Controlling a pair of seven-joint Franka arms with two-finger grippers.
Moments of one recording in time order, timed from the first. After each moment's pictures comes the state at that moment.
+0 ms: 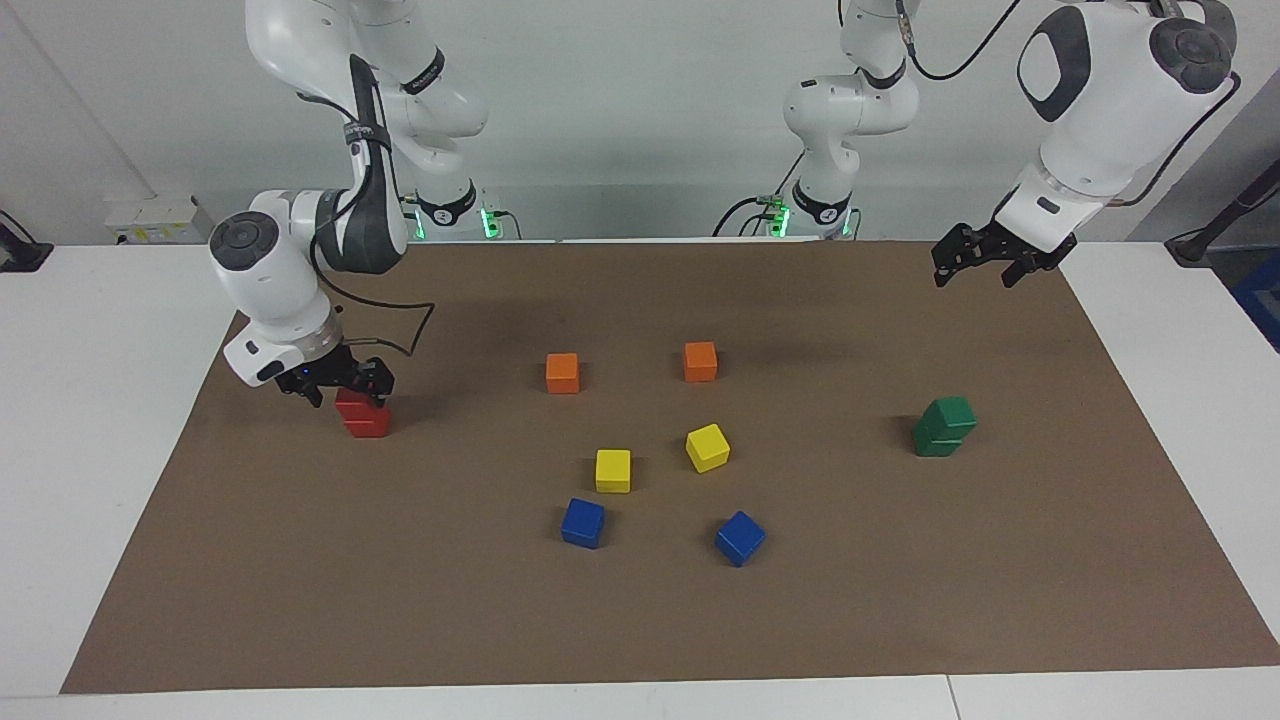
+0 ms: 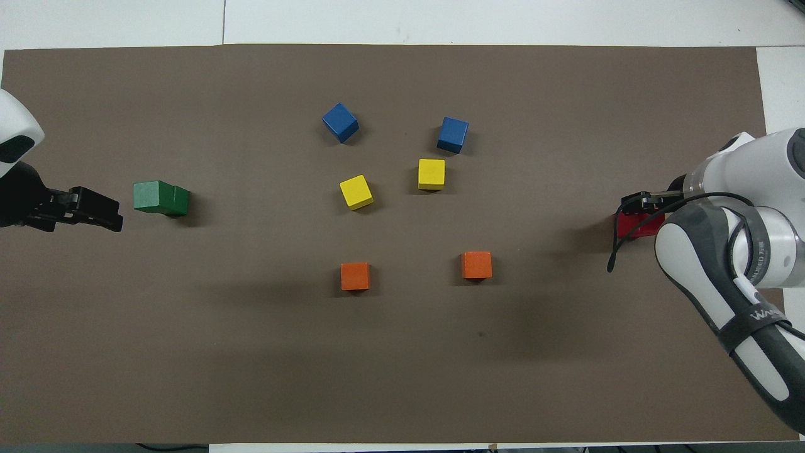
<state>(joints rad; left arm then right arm) -0.03 0.00 -0.03 -1.65 -0.02 1.52 0.04 -0.18 0.13 0.11 -2.06 -0.07 2.20 0.00</state>
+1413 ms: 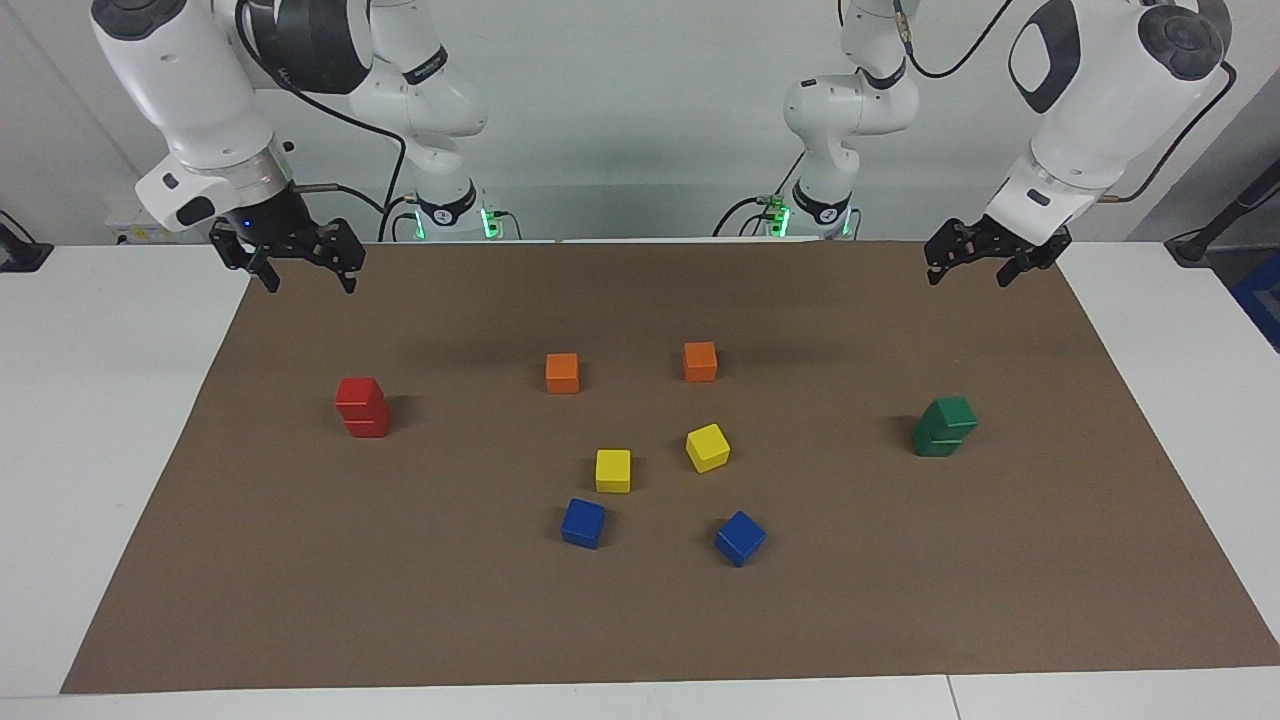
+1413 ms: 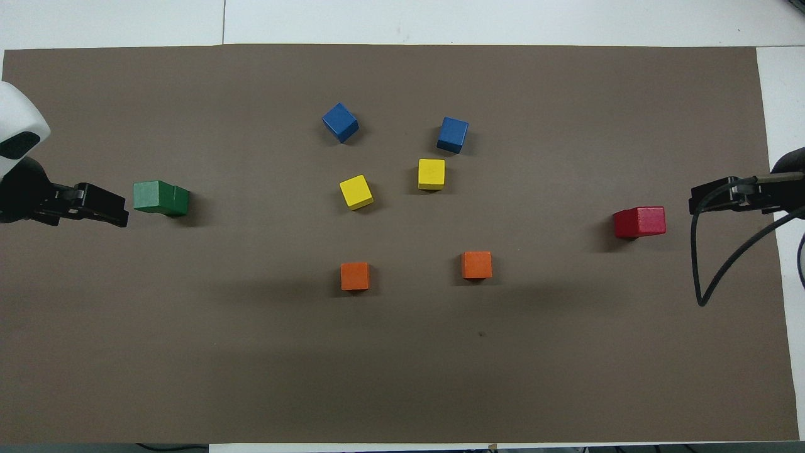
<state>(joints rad) -0.04 0.00 -0.04 -1.63 -0.02 1.52 0.04 -0.16 -0.07 0.13 -1.73 -0.02 1.64 0.00</state>
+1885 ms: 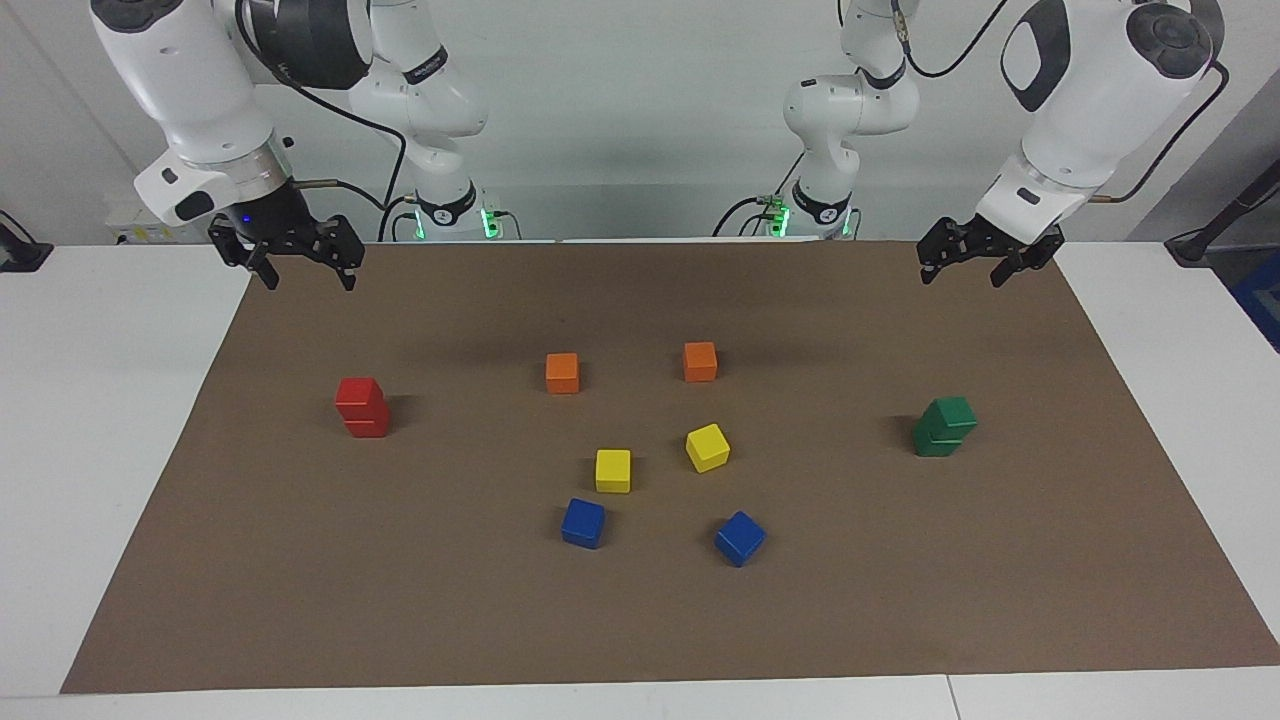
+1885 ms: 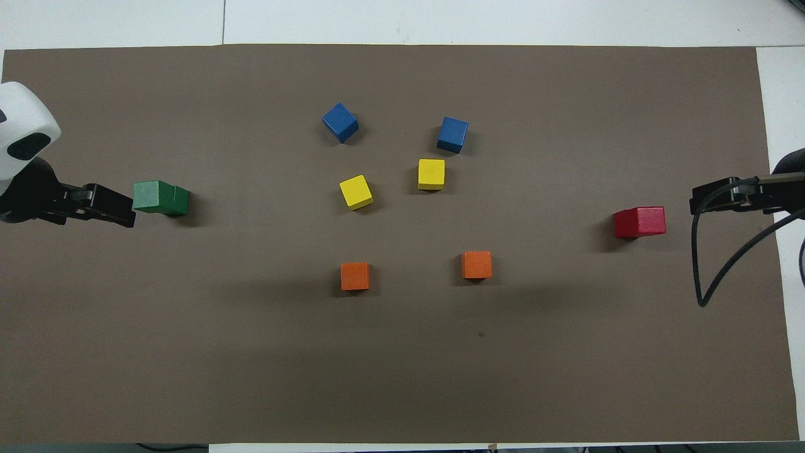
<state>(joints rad) -0.04 0.00 -0.06 -1.63 -0.02 1.52 0.04 -0.16 -0.07 0.13 -1.73 -0.02 1.63 0.00</state>
